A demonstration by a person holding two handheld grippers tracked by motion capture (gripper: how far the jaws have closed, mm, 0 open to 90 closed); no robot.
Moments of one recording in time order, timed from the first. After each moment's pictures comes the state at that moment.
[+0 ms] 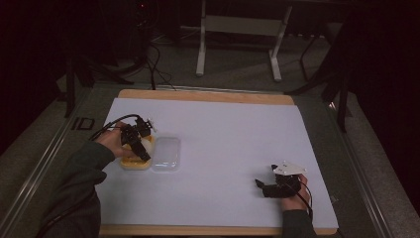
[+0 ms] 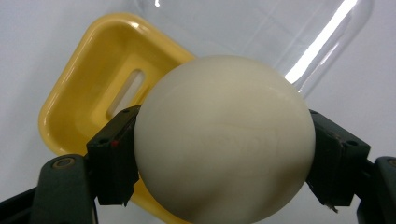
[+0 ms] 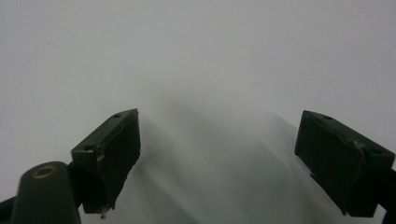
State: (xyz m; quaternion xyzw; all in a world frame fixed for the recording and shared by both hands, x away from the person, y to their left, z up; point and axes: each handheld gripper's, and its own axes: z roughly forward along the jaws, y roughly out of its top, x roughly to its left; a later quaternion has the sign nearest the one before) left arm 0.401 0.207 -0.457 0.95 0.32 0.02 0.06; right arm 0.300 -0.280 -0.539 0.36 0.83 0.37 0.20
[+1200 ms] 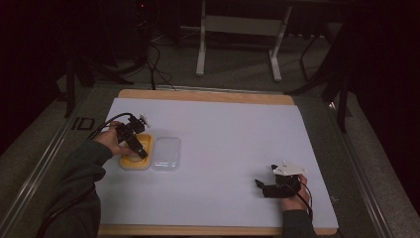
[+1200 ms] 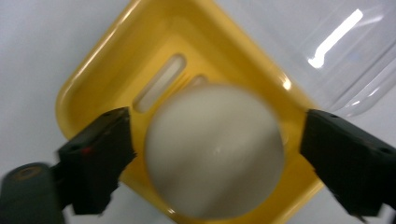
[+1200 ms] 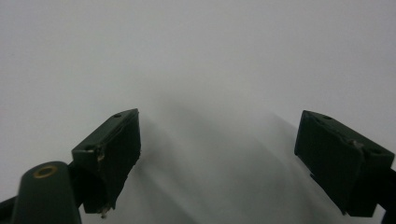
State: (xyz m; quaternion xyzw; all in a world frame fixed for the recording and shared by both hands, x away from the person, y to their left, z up) left arm 0.419 0.231 -0.473 0.92 0.38 0.01 0.08; right arm 0.299 -0.279 -0.539 0.36 0.83 0.37 0.21
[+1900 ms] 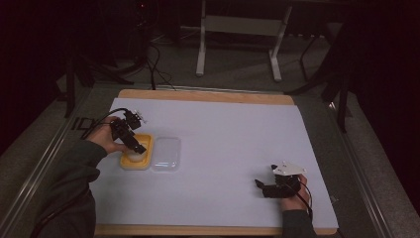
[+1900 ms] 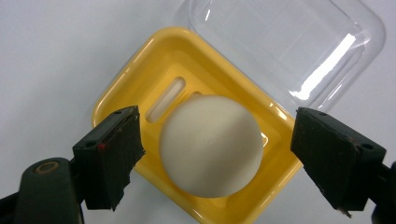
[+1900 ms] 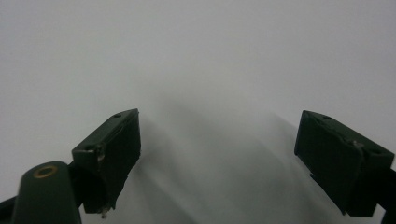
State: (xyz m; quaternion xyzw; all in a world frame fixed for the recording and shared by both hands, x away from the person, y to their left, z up) left arm 0.408 0.236 -0.445 0.93 0.35 0.04 0.13; right arm 0.300 -0.279 -0.539 0.36 0.83 0.37 0.21
